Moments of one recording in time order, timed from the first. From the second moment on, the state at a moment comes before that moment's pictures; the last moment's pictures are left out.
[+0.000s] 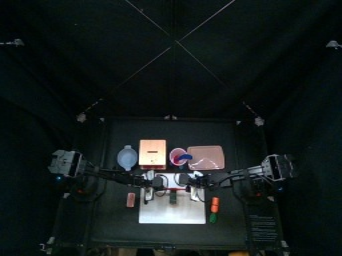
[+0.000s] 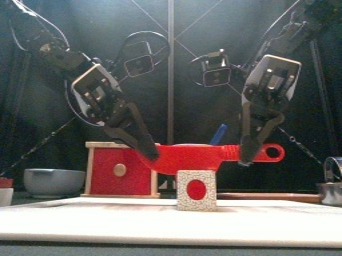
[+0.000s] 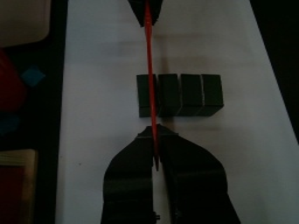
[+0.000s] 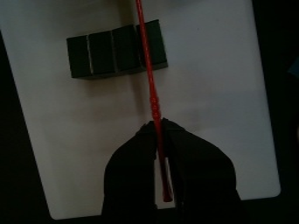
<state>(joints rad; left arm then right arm) -0.09 0.06 0.76 -0.04 -0.10 0.00 0.04 -0.07 0.71 0.05 0.40 0.22</state>
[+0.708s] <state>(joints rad) -0.13 0.09 0.76 -0.04 -0.09 0.00 0.06 -0.04 0.69 0.06 0.40 0.22</state>
